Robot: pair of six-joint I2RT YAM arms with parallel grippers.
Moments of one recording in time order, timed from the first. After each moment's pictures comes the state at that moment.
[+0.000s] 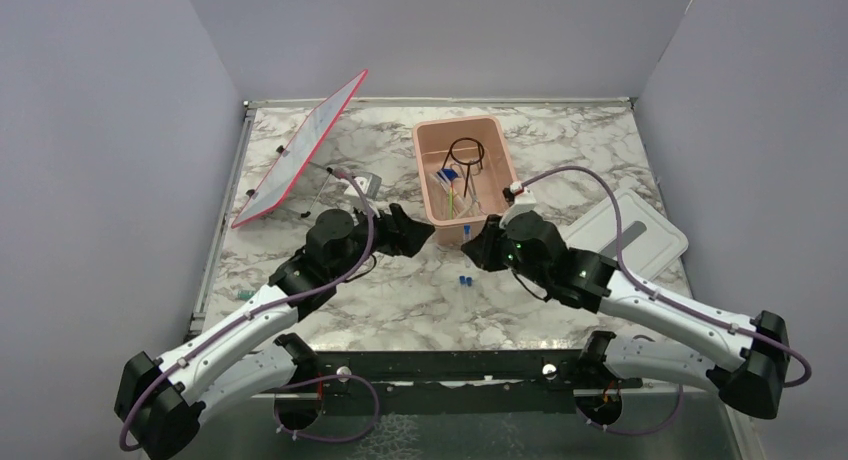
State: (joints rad) left arm -0.72 0.89 0.60 0.06 0.03 -0.58; right arm 0.97 1.04 0.78 -0.32 0.29 0.71
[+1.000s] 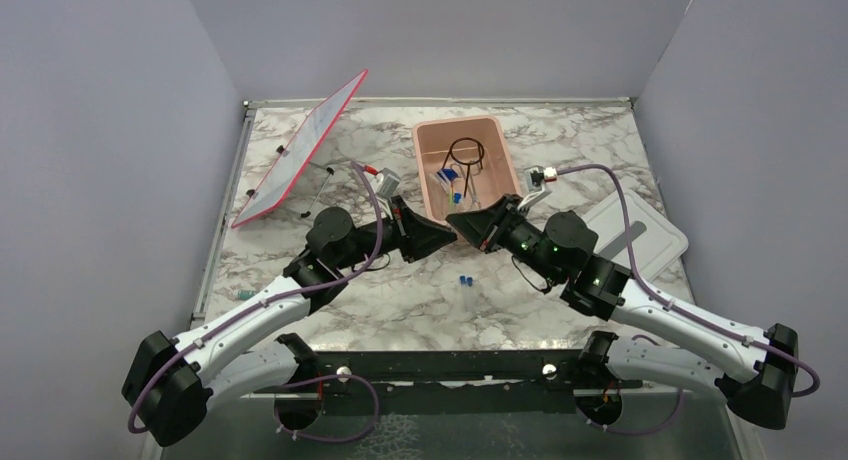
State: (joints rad) left arm -0.74 0.97 0.60 0.47 0.46 -0.71; right arm 0.97 0.91 0.74 0.15 0.16 0.82
